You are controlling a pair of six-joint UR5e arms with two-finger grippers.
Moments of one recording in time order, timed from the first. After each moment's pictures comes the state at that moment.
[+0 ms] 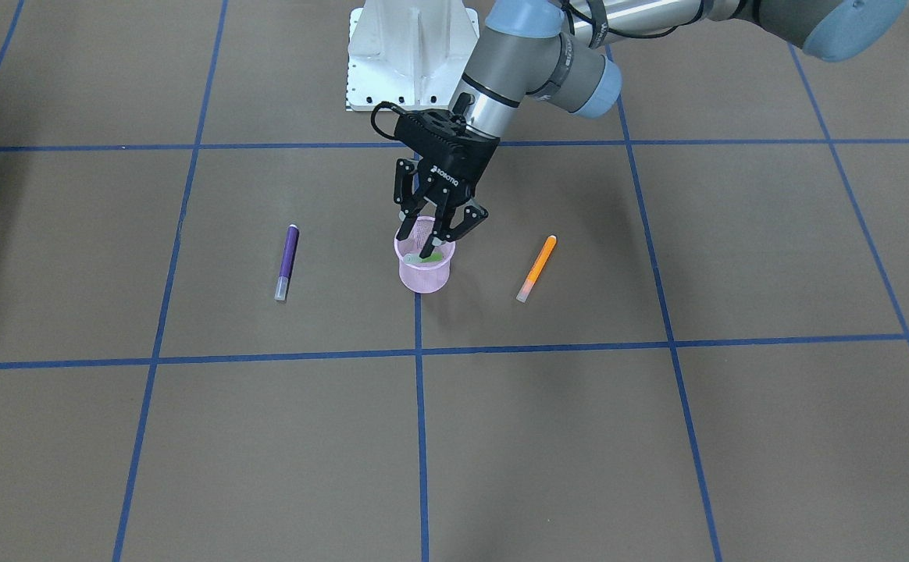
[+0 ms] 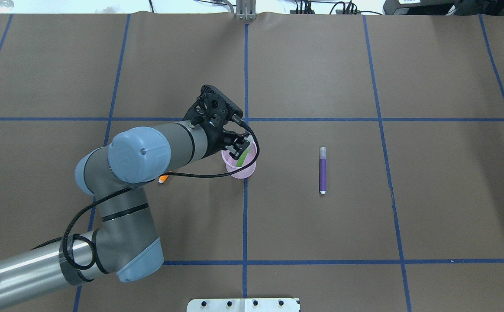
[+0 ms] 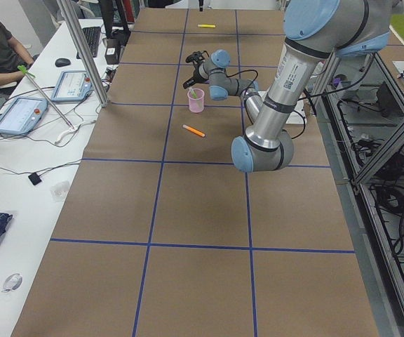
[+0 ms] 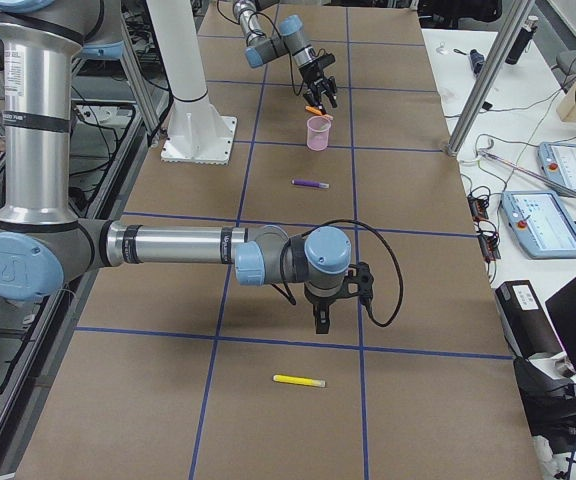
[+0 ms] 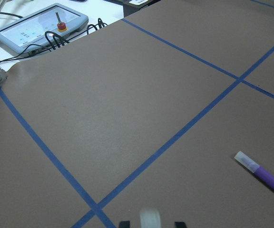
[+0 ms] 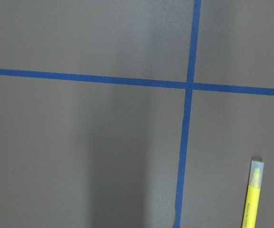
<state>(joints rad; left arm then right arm) -0.47 -2.15 -1.72 -2.20 -1.47 -0.54 1.51 -1.66 1.67 -1.48 2.43 0.03</state>
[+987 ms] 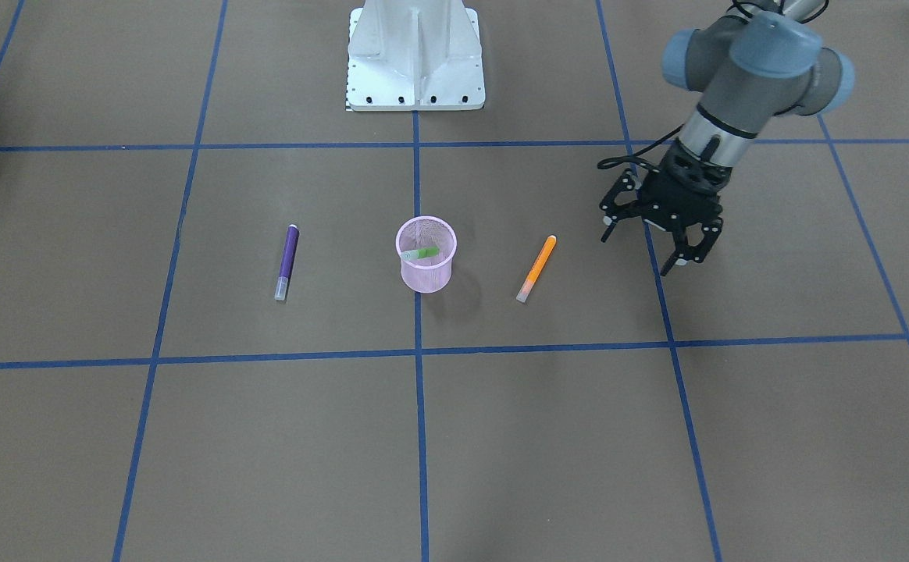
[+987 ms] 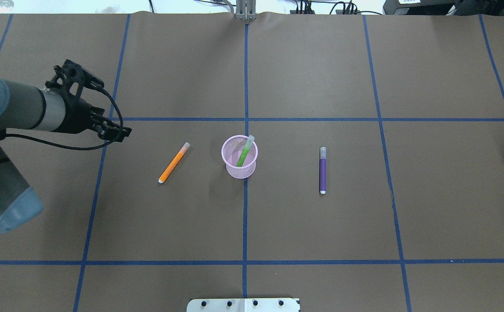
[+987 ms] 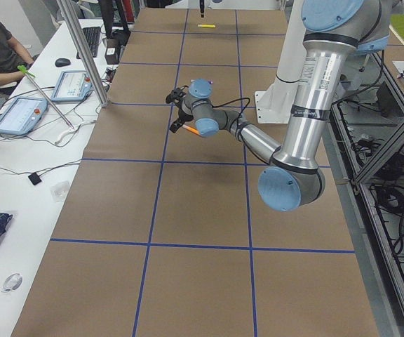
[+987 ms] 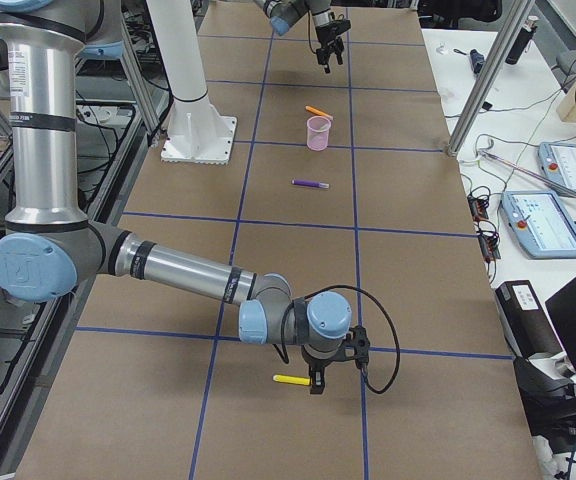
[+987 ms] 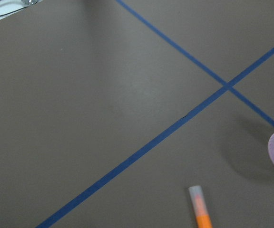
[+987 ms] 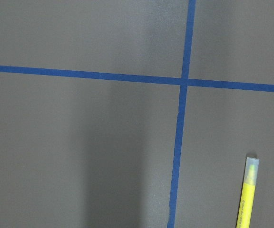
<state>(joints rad) -0.82 -1.76 -1.83 -2.19 -1.98 -0.55 1.51 -1.59 1.30 -1.28 2.30 0.03</state>
